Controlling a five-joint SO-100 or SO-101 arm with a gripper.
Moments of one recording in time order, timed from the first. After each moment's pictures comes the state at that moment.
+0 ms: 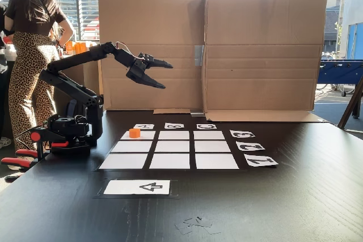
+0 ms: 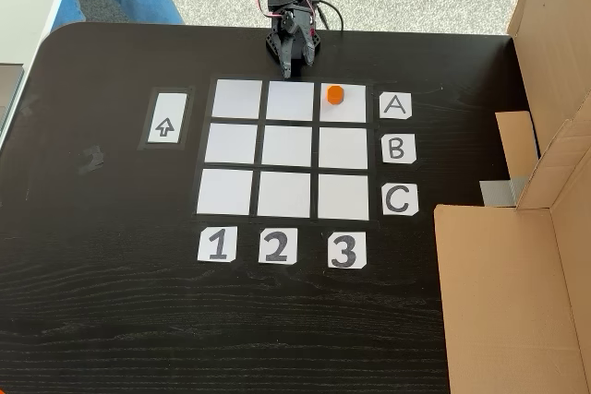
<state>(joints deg) -2.5 146.1 119.0 58.2 54.8</state>
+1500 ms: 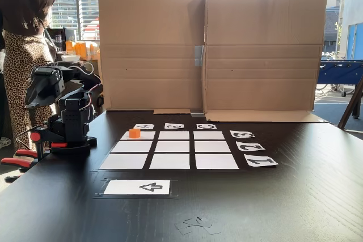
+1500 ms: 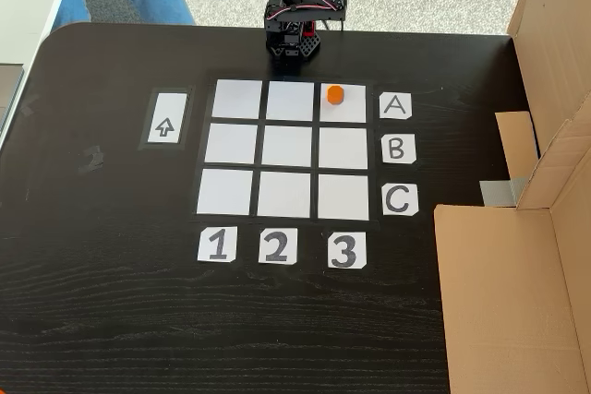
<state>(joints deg) 92.5 177.0 160.7 40.3 81.0</state>
